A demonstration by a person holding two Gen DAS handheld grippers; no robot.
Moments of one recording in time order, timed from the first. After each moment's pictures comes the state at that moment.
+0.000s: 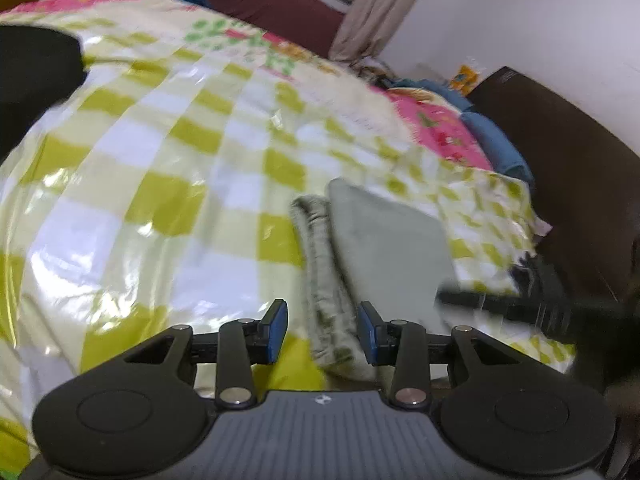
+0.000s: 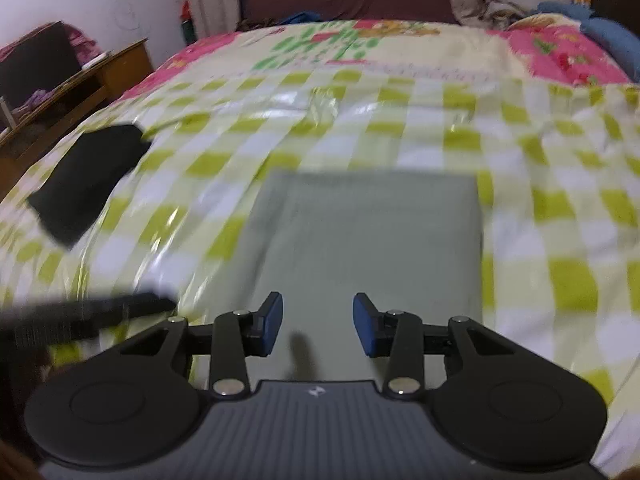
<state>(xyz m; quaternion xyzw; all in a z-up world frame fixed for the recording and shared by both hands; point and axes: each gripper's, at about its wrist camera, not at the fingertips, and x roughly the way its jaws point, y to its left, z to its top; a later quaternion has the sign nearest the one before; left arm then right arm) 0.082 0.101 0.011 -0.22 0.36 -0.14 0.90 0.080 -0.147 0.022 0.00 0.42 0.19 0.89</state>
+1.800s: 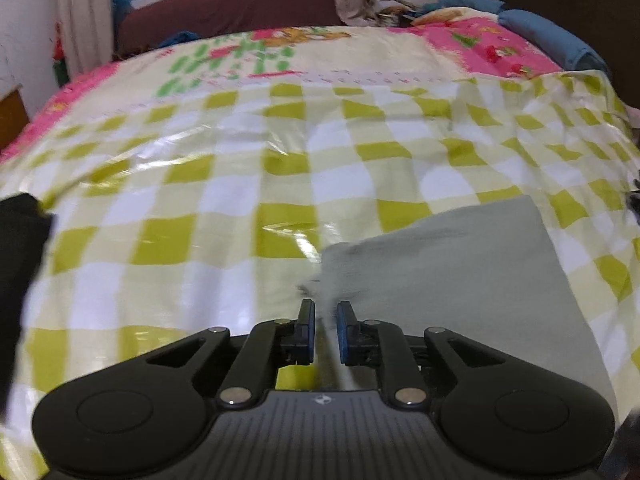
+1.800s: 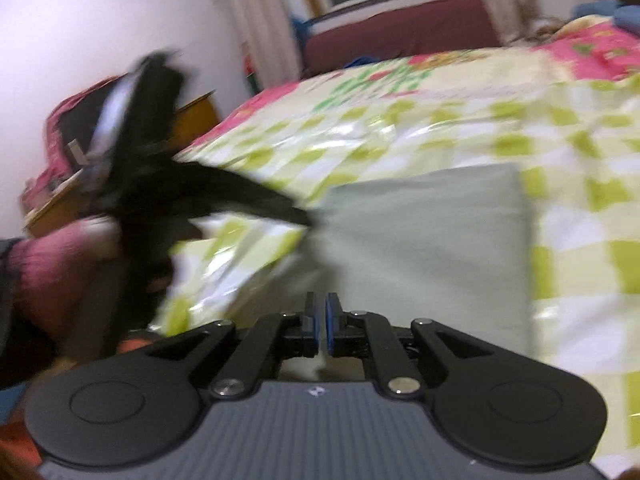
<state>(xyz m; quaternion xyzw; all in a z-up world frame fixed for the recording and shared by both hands) 0.200 0.018 0.027 0.03 0.41 -0.03 0.91 0.062 -0.180 -0.008 0.07 0.33 0.28 0.90</state>
